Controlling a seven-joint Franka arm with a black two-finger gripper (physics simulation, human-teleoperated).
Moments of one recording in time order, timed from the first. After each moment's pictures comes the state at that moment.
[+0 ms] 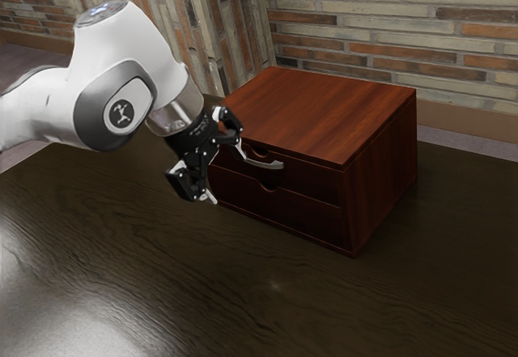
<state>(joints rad) 0.10 -0.11 -0.05 -1.86 -0.08 2.05 -1.55</state>
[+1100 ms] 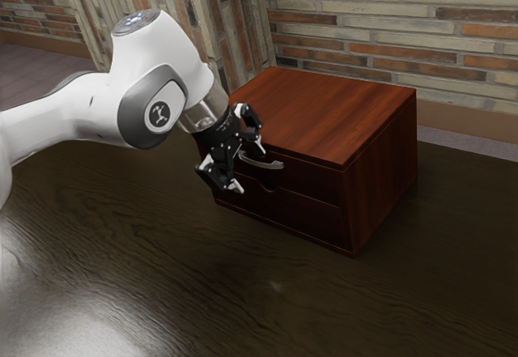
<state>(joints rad) 0.11 0.05 -0.05 -1.75 -0.08 2.13 -1.54</state>
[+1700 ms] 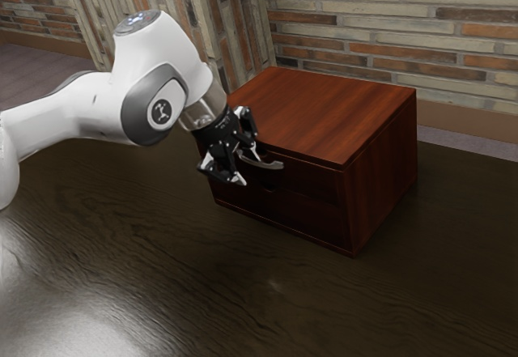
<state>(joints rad) 0.12 0.10 -0.04 -1.70 -0.08 2.14 -1.53</state>
